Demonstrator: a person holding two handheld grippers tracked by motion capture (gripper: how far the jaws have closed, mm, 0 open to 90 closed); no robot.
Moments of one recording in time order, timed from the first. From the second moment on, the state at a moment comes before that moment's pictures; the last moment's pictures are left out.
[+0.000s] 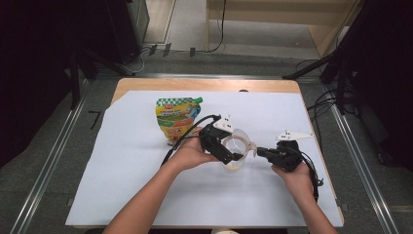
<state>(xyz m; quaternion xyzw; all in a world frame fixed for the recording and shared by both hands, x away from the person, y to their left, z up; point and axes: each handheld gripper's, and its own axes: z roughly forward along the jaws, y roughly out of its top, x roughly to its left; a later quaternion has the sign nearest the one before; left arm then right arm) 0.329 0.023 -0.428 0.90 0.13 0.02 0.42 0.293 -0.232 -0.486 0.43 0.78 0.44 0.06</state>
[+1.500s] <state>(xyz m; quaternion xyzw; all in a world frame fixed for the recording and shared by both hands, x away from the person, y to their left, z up) 0.318 -0.021 -0.403 0.90 0.11 -0.05 0.42 0.292 -0.233 -0.486 0.43 0.79 0.44 0.06</state>
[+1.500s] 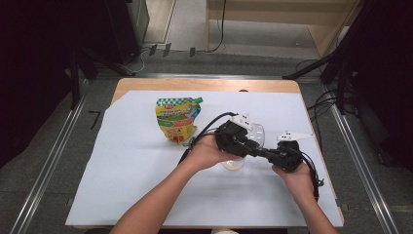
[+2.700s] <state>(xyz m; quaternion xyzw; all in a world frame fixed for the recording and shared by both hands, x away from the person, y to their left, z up) 0.311 0.074 -0.409 0.88 0.23 -0.07 0.42 0.228 -0.204 -0.476 0.37 0.80 0.47 0.04</state>
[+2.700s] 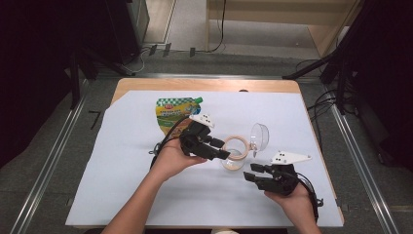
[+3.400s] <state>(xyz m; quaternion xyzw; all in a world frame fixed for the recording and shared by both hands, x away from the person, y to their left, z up) 0.312 0.133 -0.406 0.87 0.28 -0.03 0.41 0.224 -0.173 -0.483 0.31 0.83 0.46 0.02</state>
